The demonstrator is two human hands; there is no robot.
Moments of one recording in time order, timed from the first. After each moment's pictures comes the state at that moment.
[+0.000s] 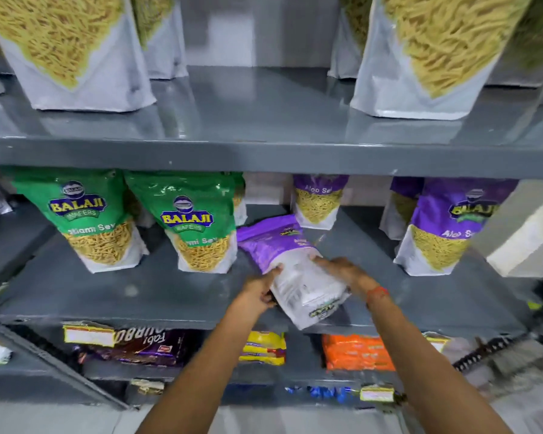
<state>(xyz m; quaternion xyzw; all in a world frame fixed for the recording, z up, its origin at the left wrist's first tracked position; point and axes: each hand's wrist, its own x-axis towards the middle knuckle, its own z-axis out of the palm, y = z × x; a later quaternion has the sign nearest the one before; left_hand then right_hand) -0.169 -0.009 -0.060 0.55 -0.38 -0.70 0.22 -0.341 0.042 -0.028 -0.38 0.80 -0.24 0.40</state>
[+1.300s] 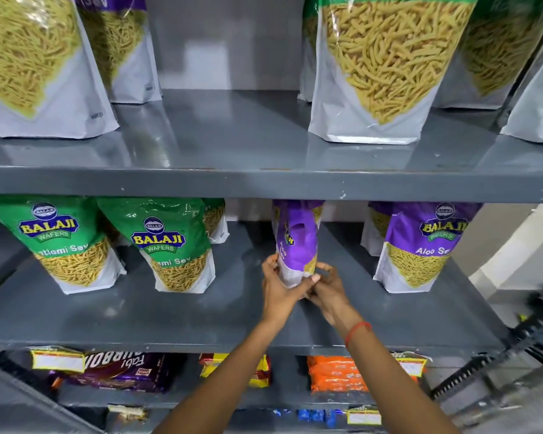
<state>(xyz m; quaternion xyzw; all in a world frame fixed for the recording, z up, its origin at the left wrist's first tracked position) -0.253 0.014 -0.062 0.42 -0.58 -0.54 0.44 -0.357 0.042 -0.067 -0.22 0.60 -0.61 0.46</state>
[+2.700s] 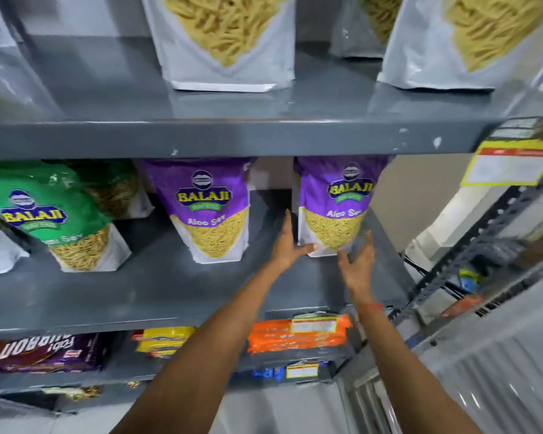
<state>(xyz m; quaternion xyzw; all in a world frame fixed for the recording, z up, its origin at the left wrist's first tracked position) -0.430 0.046 -0.070 0.33 -0.73 -0.56 0.24 -0.541 0.154 -0.088 -0.29 0.76 -0.57 0.11</state>
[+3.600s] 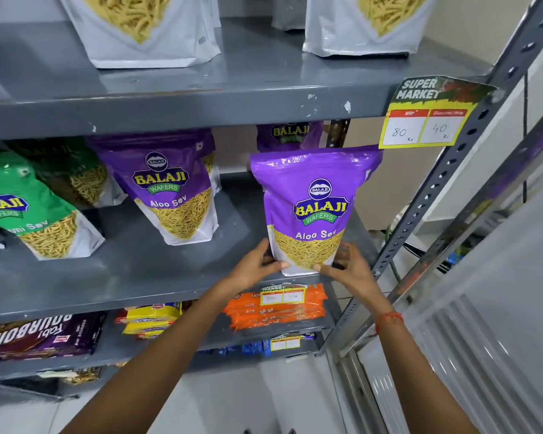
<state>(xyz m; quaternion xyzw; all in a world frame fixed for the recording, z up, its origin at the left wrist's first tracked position) -0.386 0.119 -0.076 0.30 -0.75 -0.58 0.09 -0.568 0.256 -0.083 -0.35 0.69 -0.53 0.34</state>
